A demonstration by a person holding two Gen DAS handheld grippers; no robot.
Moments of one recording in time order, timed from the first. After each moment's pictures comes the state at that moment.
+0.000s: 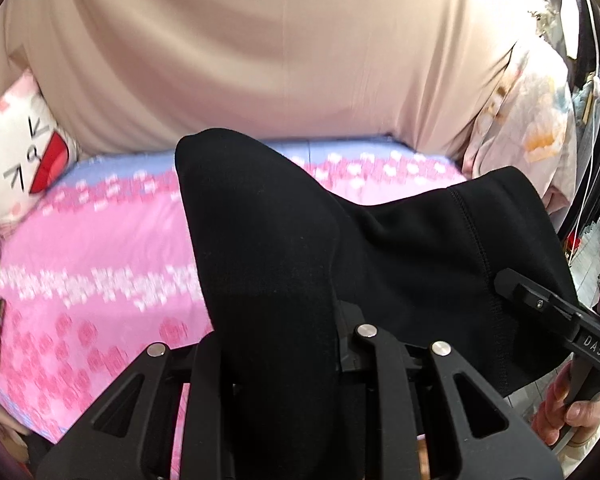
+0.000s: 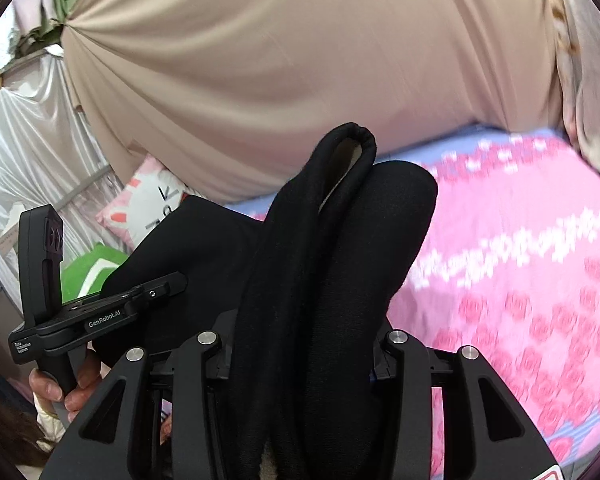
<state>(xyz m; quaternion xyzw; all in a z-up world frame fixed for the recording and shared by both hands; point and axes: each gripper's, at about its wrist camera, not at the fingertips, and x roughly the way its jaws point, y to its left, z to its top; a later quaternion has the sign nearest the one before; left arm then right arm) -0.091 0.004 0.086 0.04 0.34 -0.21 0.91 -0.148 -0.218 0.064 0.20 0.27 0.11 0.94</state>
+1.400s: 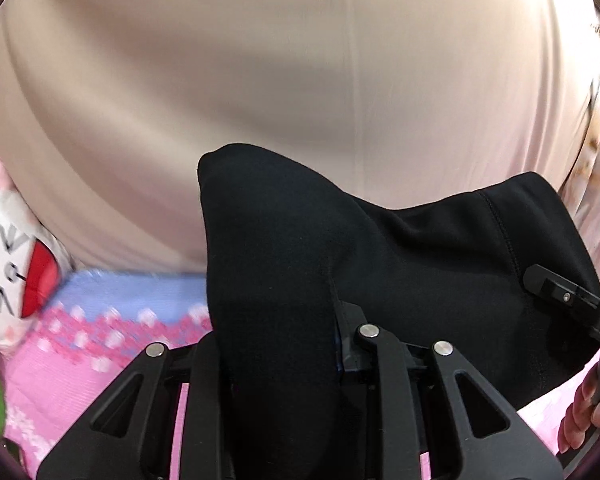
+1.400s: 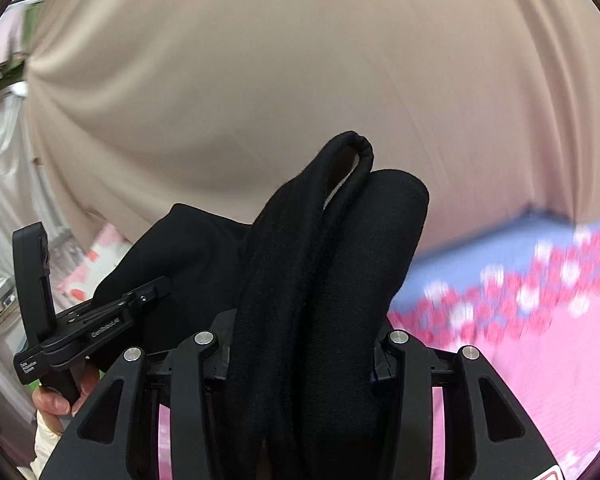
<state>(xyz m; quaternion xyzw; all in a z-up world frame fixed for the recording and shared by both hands) 0.192 -0.065 0.099 0.08 0.28 -0.16 0.94 0.152 -0.281 0.067 0.22 0.23 0.10 0.94</state>
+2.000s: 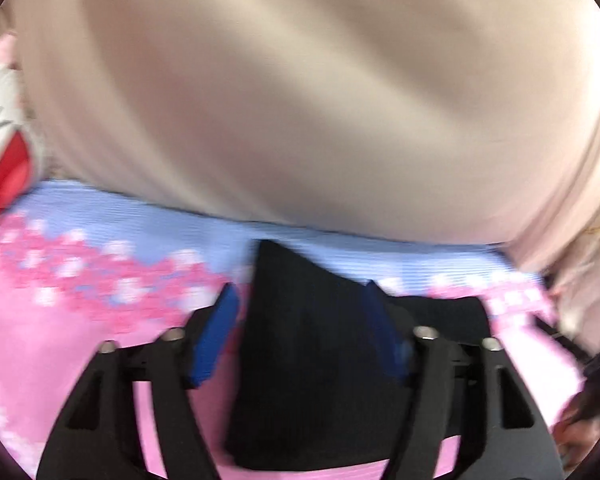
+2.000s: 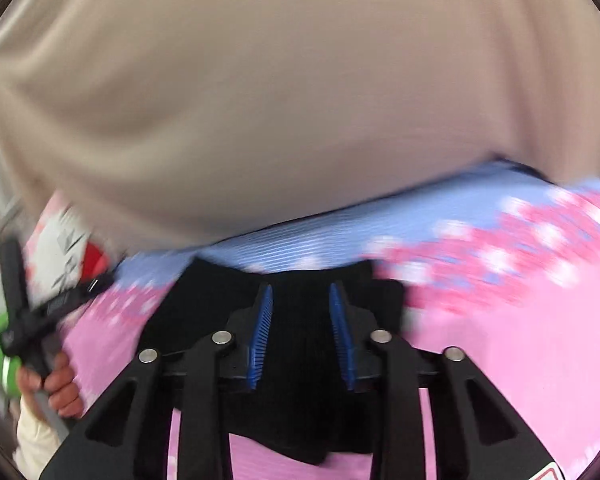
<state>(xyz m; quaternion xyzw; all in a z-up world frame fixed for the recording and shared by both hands) 0.217 -0.029 0.046 -0.06 0.32 -0.17 0.93 0.180 -0.288 0.010 0.18 0.30 0.07 0.93</state>
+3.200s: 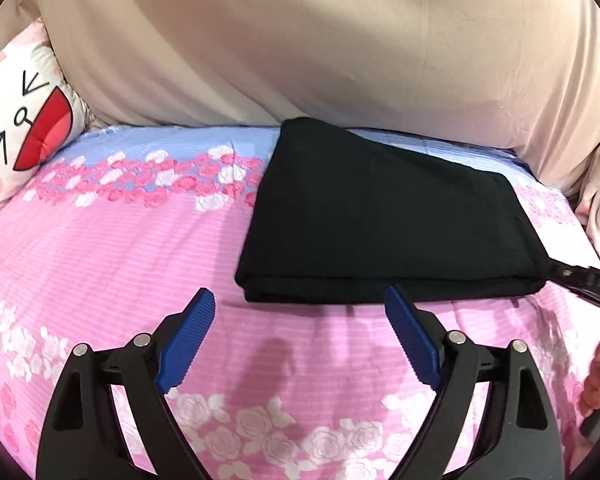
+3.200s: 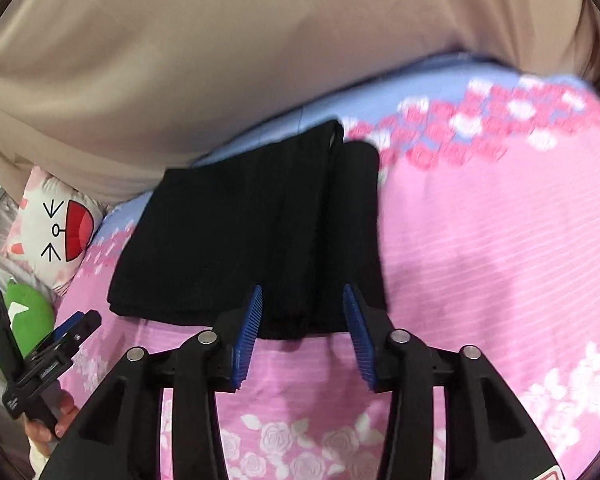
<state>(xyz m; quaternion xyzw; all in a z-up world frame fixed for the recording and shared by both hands) 0.126 -0.005 -0.028 0.01 0.37 -0.10 0.92 0.115 -0.299 -0.067 0.23 0.39 0.03 0.89</state>
